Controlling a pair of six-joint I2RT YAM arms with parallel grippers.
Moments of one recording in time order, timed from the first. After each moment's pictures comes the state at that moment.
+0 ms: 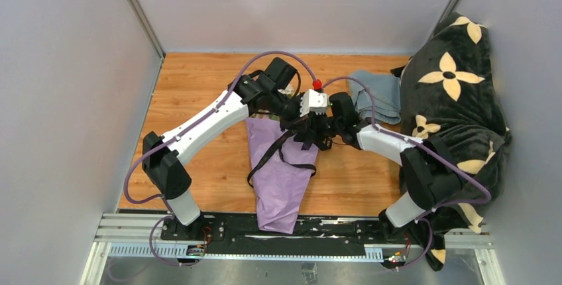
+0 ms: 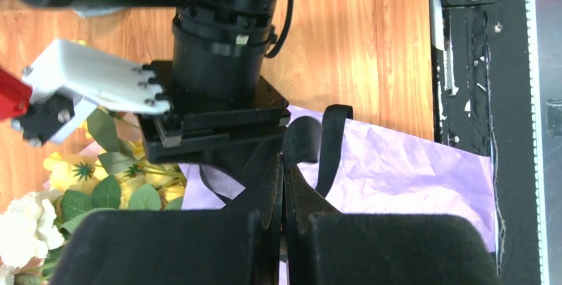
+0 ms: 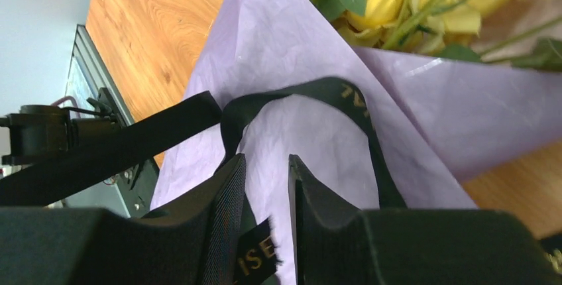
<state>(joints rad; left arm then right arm) -0.76 1.71 1.68 -0.88 0.63 0.65 0.50 1.58 0.85 0.08 -0.63 0.39</state>
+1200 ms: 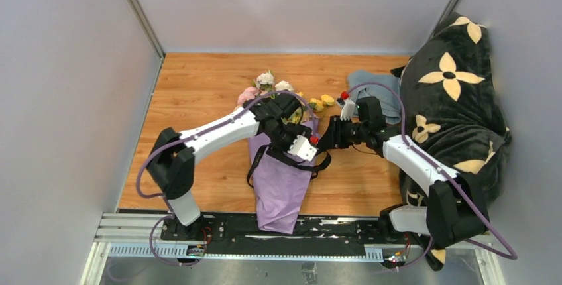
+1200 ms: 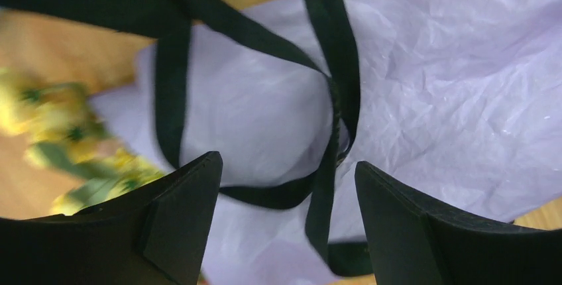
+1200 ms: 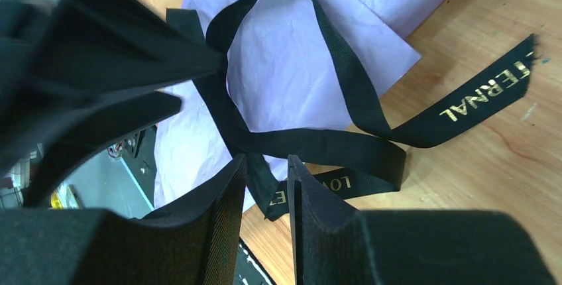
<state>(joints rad) -0.81 1.67 1.38 -0.84 0.44 1.25 0.32 1.25 0.75 -0.24 -0.65 0.32</state>
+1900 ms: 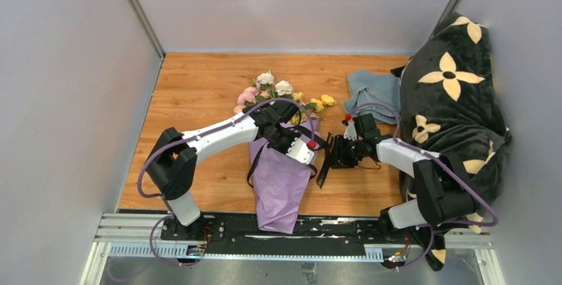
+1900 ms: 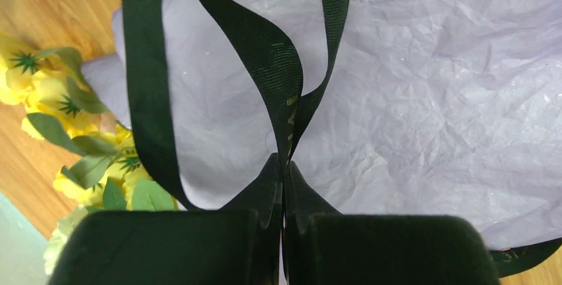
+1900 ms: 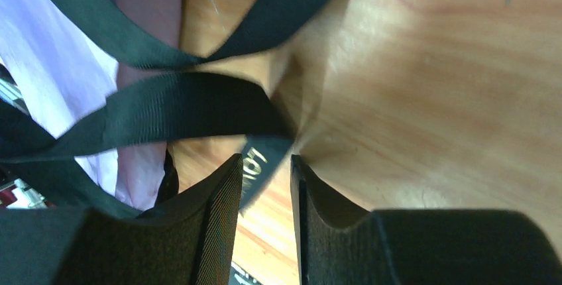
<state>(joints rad) -0.81 1.72 1.26 -0.71 0.31 1.32 0.29 1.39 0.60 -0.30 -0.48 0.37</state>
